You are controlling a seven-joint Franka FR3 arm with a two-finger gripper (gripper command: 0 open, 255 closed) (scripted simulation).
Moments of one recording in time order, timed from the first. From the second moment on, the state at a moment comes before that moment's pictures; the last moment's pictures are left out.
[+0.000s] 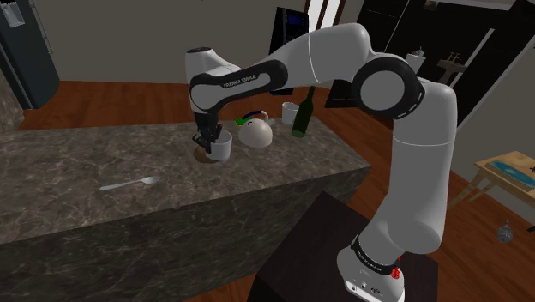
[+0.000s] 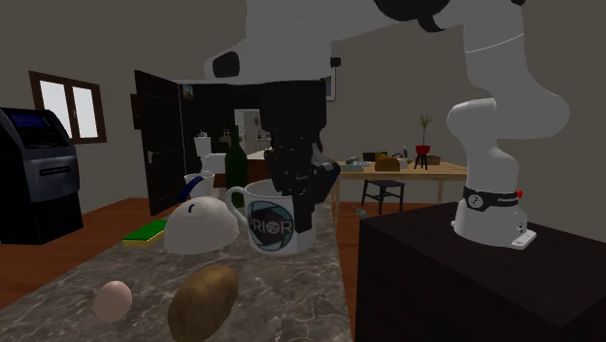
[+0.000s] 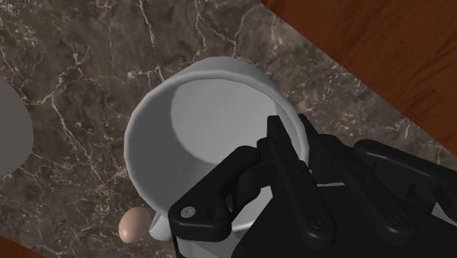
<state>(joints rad) 0.08 0.44 0.14 -1.66 -0.12 1.99 0.10</state>
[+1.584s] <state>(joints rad) 0.08 0.37 0.14 -1.44 -0.11 1.70 0.08</state>
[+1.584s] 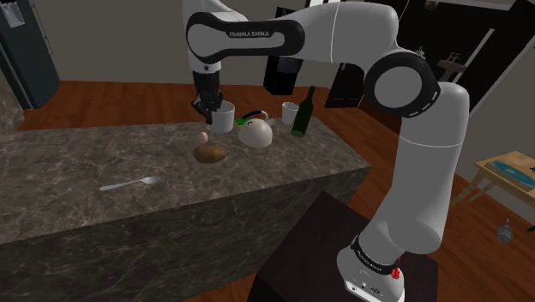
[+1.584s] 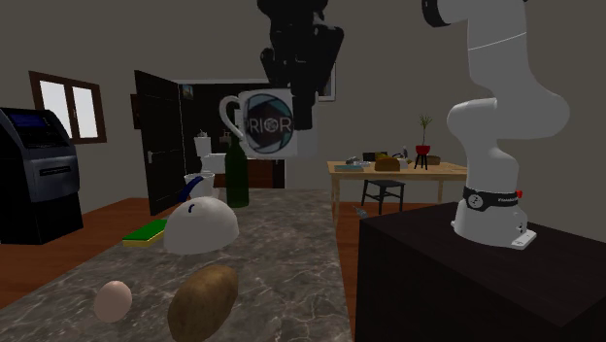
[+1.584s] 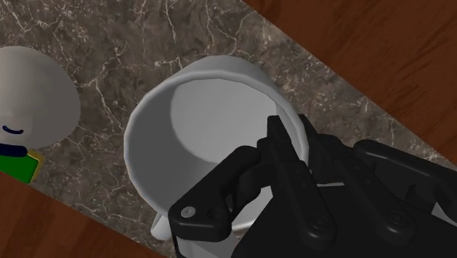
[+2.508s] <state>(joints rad) 0.09 0.39 0.14 -1.22 -0.11 1.50 0.07</state>
